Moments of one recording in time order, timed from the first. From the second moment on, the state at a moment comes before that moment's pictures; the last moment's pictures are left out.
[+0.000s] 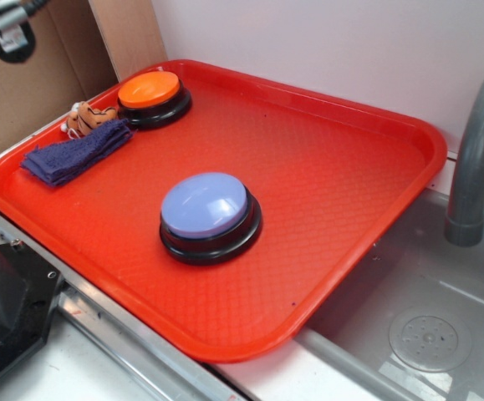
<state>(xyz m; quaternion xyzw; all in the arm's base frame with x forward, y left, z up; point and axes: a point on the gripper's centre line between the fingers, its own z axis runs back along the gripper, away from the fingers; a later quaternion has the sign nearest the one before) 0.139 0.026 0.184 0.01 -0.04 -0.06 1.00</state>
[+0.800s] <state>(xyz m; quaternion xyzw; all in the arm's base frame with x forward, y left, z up) 0.179 0.094 0.067 0.03 -0.09 -0.05 0.99</state>
